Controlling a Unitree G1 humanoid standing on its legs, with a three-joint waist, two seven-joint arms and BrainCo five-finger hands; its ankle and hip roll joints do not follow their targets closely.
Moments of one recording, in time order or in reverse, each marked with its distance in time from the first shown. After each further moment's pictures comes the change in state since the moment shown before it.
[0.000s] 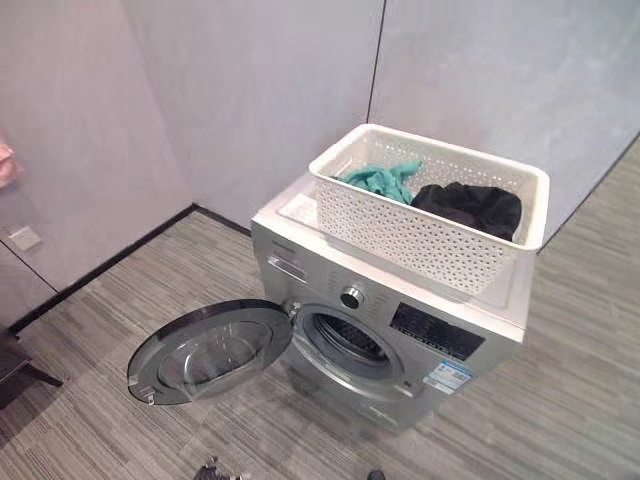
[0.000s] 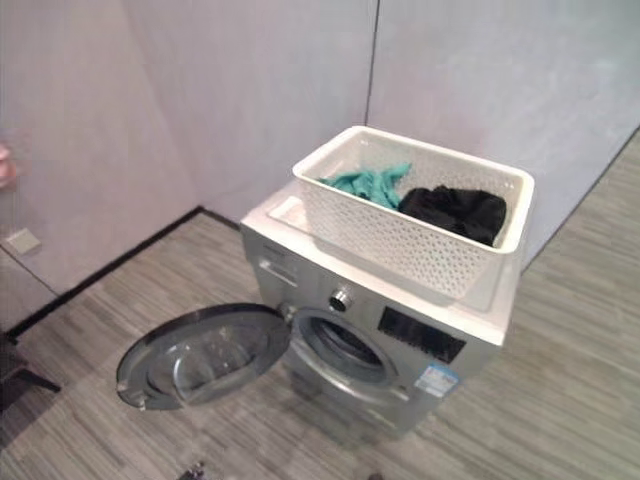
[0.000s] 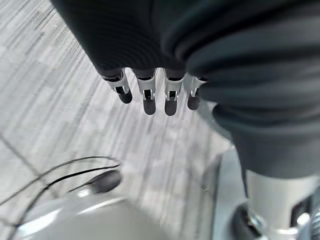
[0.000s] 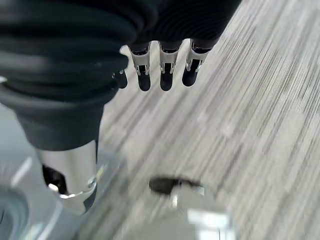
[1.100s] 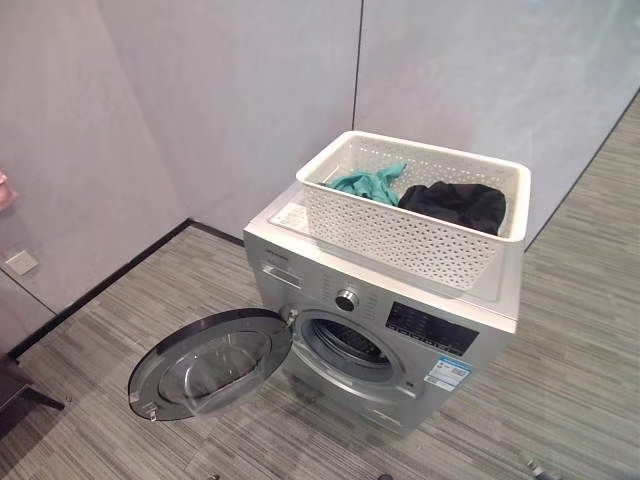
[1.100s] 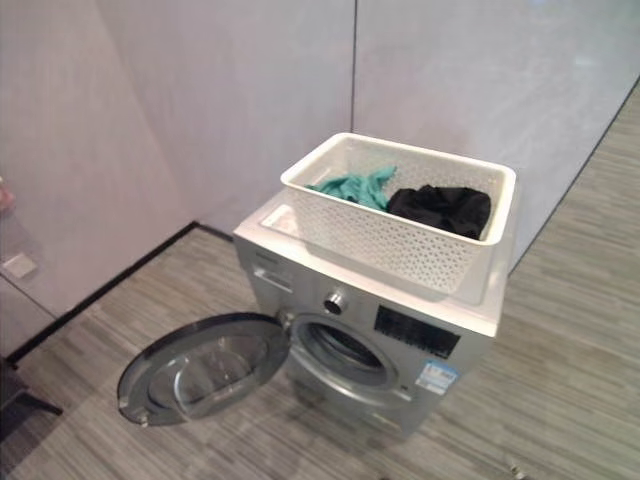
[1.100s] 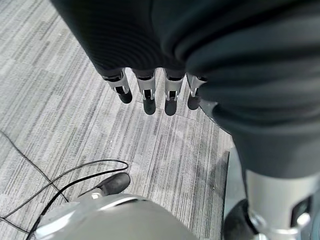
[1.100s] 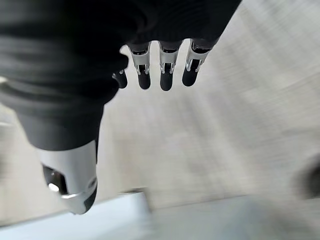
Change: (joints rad) left arm 0.012 -0.009 0.023 0.026 -0.005 0.015 -0.011; right arm 0.142 -0.079 -0.448 -0.567 0.480 -0.124 -0.121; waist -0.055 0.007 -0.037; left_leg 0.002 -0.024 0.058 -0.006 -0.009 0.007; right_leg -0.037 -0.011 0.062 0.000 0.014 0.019
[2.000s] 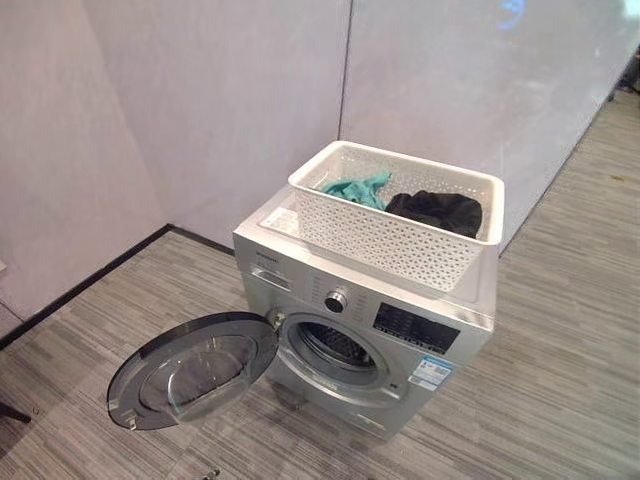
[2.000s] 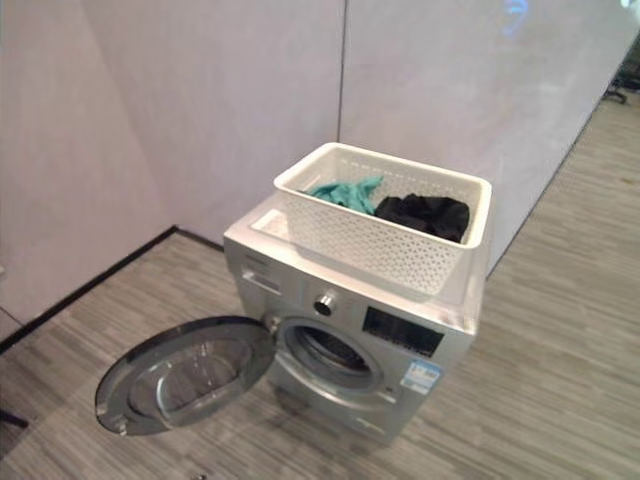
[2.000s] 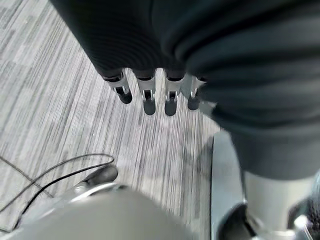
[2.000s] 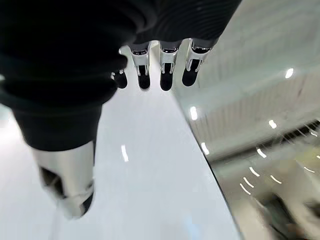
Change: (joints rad) left arm 0.002 0.034 -0.055 -0.070 0.042 0.035 -0.050; right arm -1.068 -0.963 0.631 -0.218 -0.866 0.219 0.070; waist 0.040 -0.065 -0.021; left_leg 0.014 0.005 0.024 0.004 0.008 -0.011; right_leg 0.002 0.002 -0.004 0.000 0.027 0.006
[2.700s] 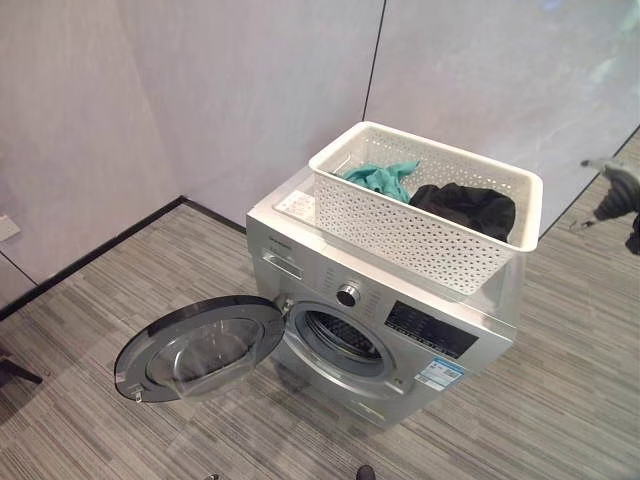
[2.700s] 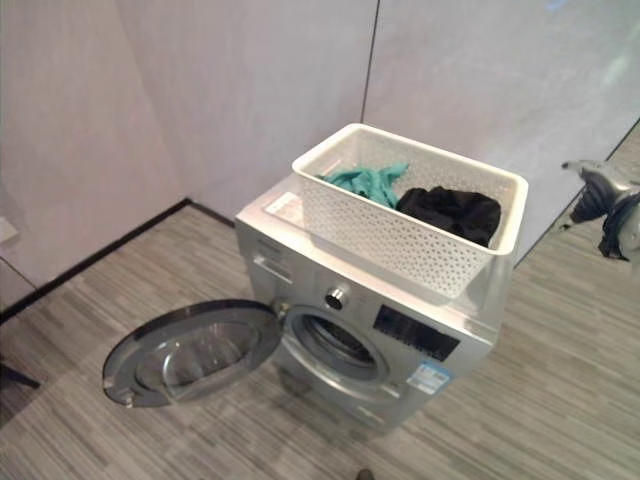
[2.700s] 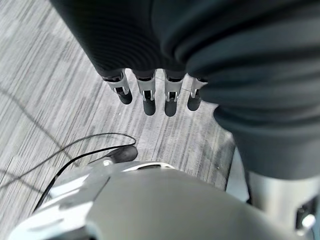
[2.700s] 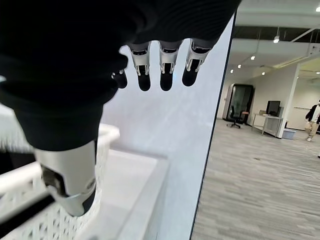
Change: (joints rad) left arm 0.015 0.000 0.048 0.038 -0.081 -0.009 -0.046; right arm -0.083 0.058 0.406 0.243 -0.008 -0.080 0.307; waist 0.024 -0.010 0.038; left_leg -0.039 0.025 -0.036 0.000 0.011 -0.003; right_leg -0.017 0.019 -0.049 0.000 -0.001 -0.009
